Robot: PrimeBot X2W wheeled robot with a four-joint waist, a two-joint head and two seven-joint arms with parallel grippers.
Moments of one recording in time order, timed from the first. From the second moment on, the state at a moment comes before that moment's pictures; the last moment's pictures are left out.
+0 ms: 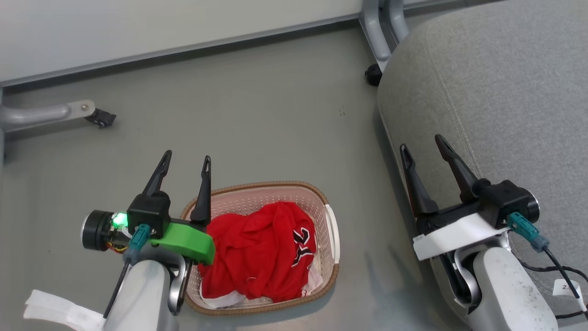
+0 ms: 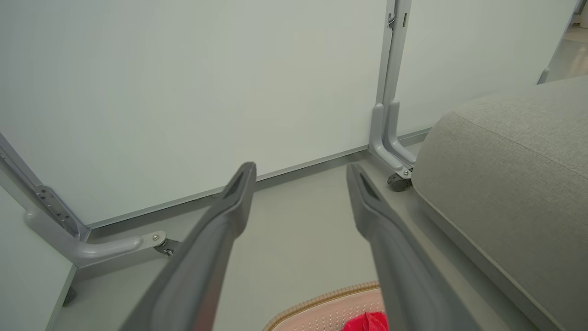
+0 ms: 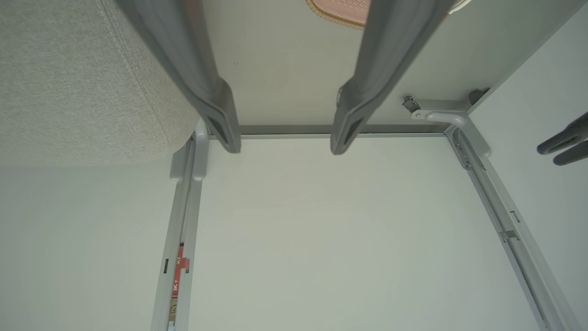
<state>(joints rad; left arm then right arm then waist) -0.31 0.06 -0.16 0.37 -0.06 -0.07 -0.26 -0.26 -0.05 0.13 0.14 0.18 0.13 -0.26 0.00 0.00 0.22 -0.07</state>
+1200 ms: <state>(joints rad) -0.68 0.17 -0.41 0.87 0.00 -0.13 -0.26 -0.47 -0.05 0.18 0.02 0.24 0.13 -0.26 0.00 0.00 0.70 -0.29</state>
